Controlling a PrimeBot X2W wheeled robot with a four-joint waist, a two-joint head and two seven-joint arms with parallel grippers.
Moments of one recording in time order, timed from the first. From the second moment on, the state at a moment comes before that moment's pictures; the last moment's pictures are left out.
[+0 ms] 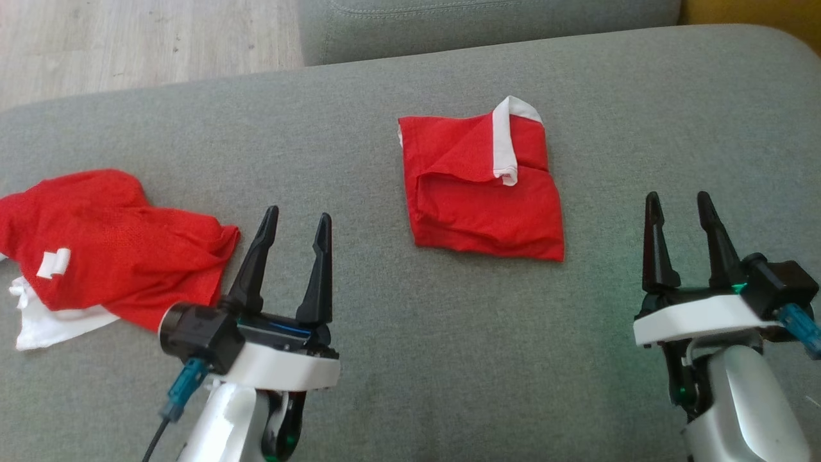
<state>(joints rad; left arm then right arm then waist) -0.18 0.04 -0.29 0.15 -0.28 -0.09 -0.26 -0.20 -0.05 -0.01 0.33 0.18 0.12 -0.25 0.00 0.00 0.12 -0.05</state>
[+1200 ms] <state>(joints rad) -0.25 0.04 -0.36 0.15 -0.30 -0.08 -0.26 -0.49 -0.06 -0.07 0.70 0.07 0.12 -0.14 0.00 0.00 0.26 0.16</state>
